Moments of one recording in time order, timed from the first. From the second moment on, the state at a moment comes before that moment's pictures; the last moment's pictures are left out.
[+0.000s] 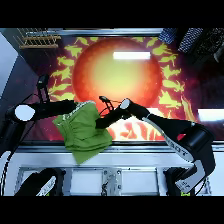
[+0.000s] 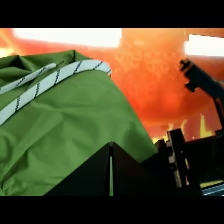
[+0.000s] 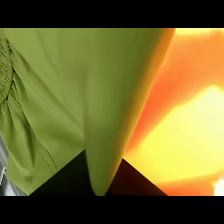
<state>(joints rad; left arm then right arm) -0.10 -0.89 0.79 1.07 -0.89 -1.53 0.59 -1.76 1.23 -0.53 0.94 1.08</state>
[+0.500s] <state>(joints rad) -0.34 -0.97 0.79 1.05 -0.85 -1.58 -0.16 -1.43 1.21 -1.19 0.93 1.49</state>
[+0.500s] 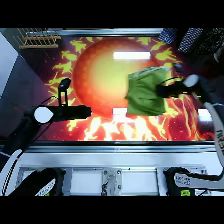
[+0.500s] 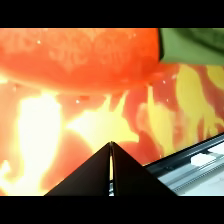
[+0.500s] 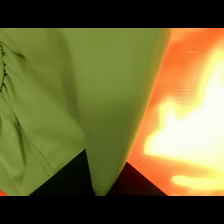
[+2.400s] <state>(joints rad) -0.30 -0.96 0.79 1.05 -0.80 -1.60 0.05 -0.96 0.85 -0.71 0.94 1.09</state>
